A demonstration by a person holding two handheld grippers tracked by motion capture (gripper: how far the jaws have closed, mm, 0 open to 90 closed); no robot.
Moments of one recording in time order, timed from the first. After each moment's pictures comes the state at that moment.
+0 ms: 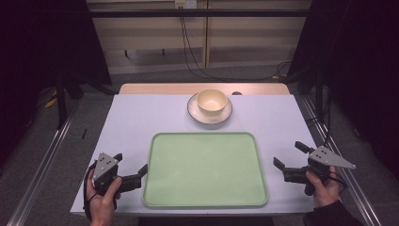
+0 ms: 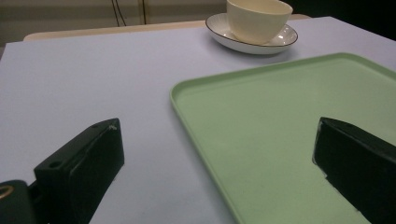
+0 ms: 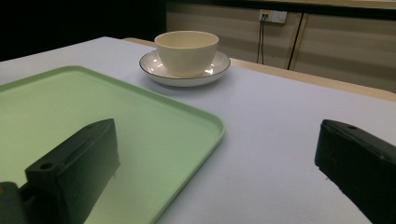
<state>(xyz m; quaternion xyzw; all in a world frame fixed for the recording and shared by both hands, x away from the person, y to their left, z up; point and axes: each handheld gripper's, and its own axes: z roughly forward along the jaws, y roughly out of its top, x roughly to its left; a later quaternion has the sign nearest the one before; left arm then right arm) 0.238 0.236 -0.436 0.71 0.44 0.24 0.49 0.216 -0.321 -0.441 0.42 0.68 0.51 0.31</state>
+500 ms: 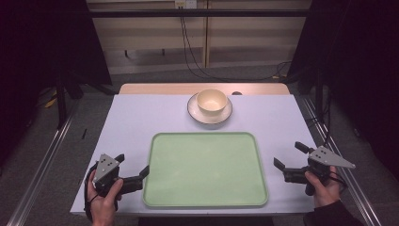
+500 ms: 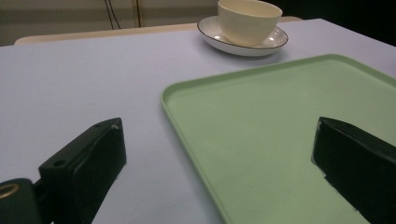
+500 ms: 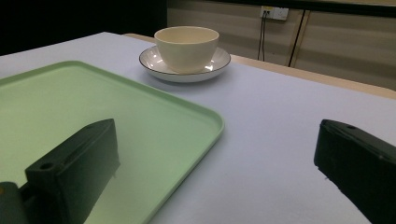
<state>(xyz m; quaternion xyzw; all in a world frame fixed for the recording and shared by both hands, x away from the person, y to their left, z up) 0.233 0.230 -0.433 0.71 0.43 0.24 0.50 0.216 -0.323 -0.442 0.42 0.69 0.51 0.31</state>
